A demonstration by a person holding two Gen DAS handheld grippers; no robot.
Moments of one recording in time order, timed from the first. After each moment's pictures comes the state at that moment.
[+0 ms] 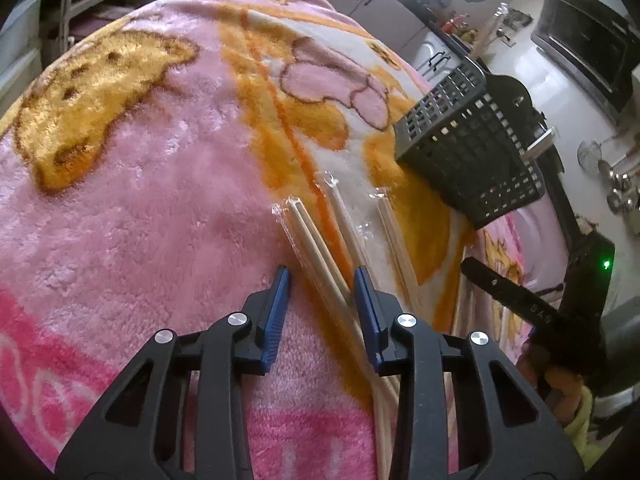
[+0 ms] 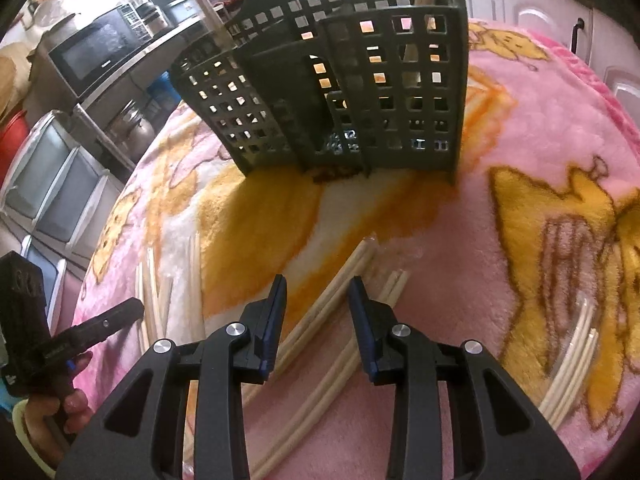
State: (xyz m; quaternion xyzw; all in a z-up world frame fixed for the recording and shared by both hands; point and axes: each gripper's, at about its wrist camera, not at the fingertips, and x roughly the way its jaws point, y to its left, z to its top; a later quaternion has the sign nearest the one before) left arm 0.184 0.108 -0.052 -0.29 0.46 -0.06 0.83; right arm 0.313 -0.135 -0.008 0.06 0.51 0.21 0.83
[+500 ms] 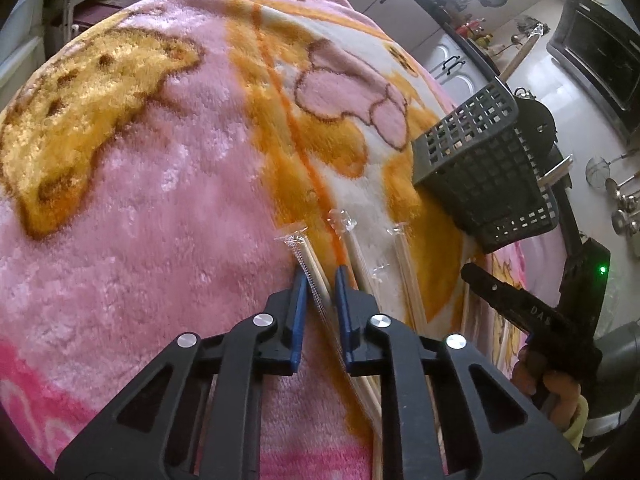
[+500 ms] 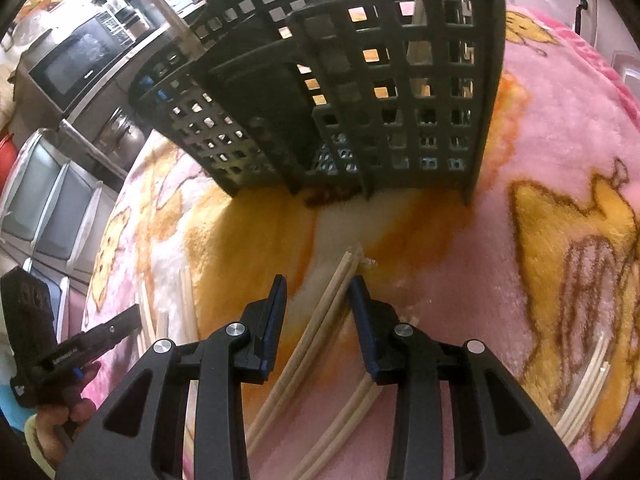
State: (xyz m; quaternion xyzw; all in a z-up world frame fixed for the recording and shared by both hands) left arm 0.210 0.120 -0.055 -0.31 0.48 -0.05 0.82; right arm 0.346 -0.133 -0.013 0.09 0.55 0.20 0.81
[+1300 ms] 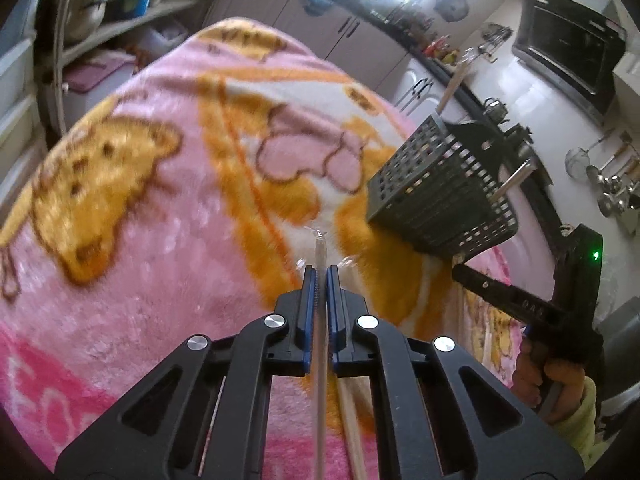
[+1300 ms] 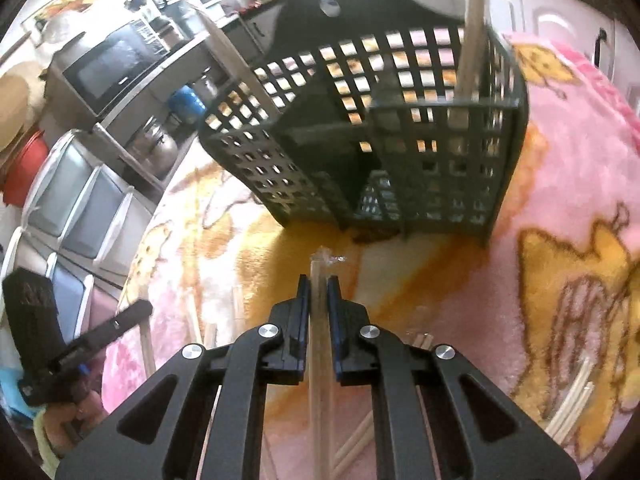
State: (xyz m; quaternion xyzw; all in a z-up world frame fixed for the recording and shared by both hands) left arm 0.191 0.114 0.002 -0.26 0.40 -0.06 0.88; right arm 0.338 -0.138 0.037 0.08 0.49 0.25 0.83
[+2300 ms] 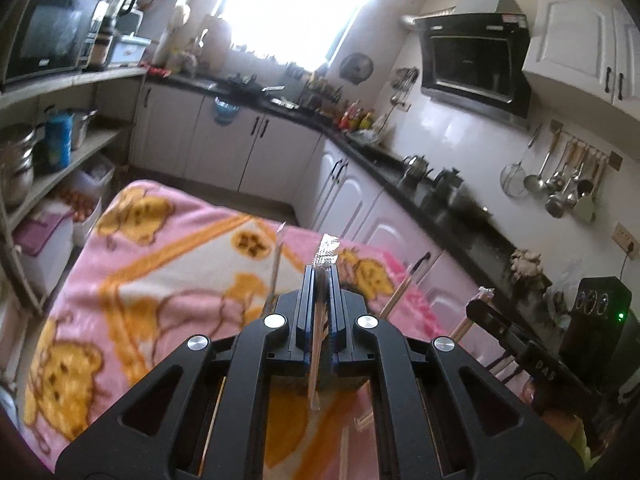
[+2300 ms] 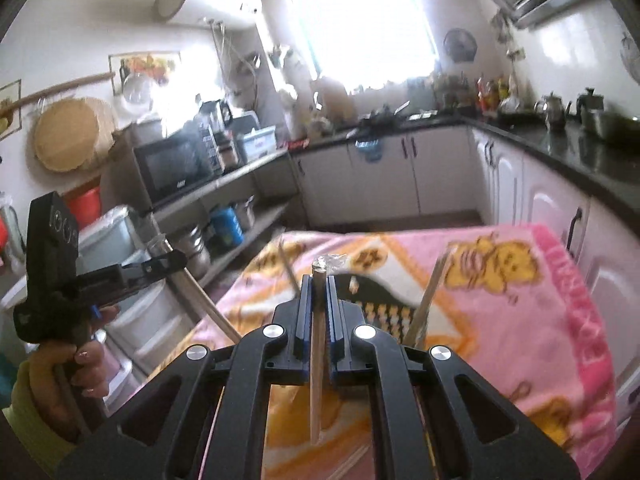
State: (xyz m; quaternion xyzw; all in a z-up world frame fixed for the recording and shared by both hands) left arm 0.247 0.045 0.171 -0.18 0.23 -0.13 0.95; right arm 0.319 -0.199 0.196 0.08 0.23 0.28 0.93
